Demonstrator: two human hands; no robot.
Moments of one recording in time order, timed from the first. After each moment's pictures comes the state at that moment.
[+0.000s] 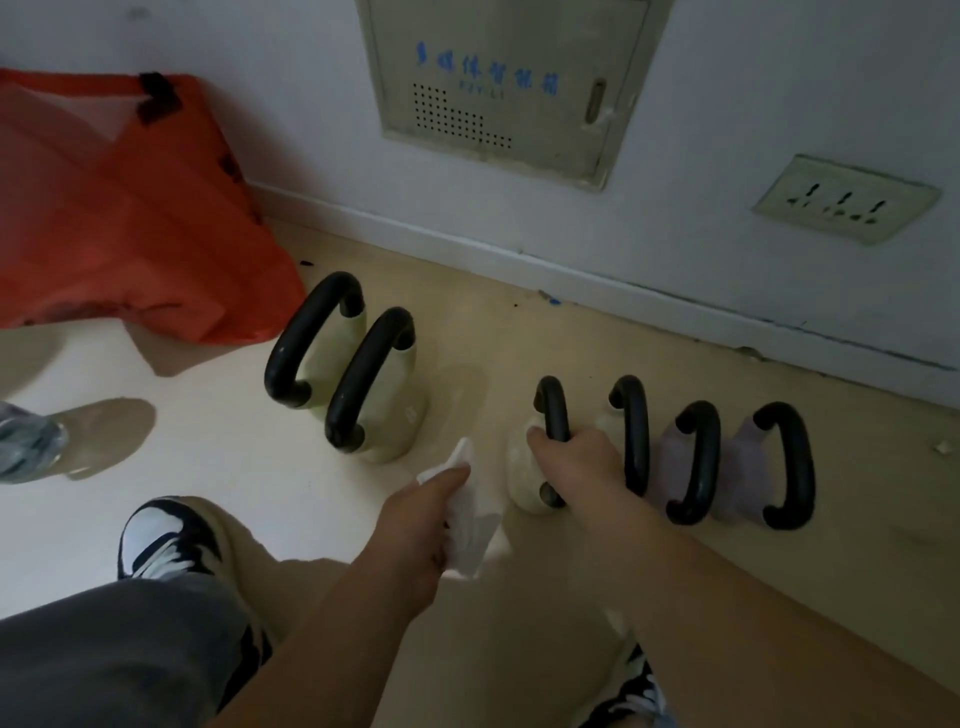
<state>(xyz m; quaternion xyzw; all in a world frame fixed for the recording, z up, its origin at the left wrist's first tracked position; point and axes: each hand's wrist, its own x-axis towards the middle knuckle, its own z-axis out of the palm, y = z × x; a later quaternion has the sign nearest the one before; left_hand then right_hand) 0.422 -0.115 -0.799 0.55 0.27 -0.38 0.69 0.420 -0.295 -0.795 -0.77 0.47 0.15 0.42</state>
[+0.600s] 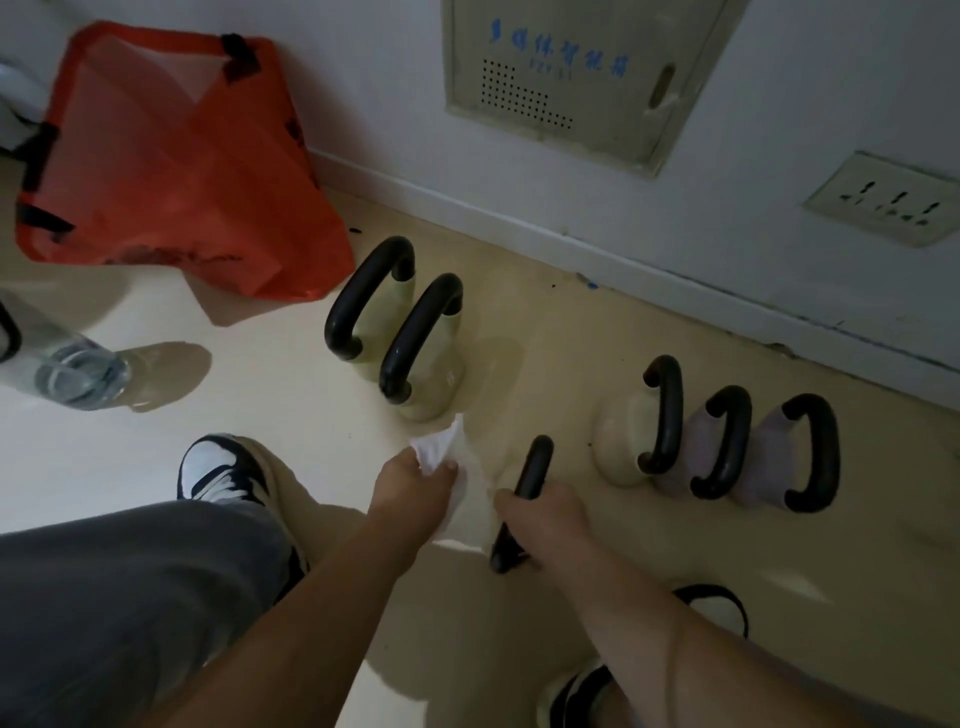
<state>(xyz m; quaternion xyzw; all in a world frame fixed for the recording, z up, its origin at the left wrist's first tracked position) 0.409 -0.059 -0.798 0.81 0.20 -0.28 0.48 0.353 -0.201 -0.800 -0.71 0.45 0.23 0.49</state>
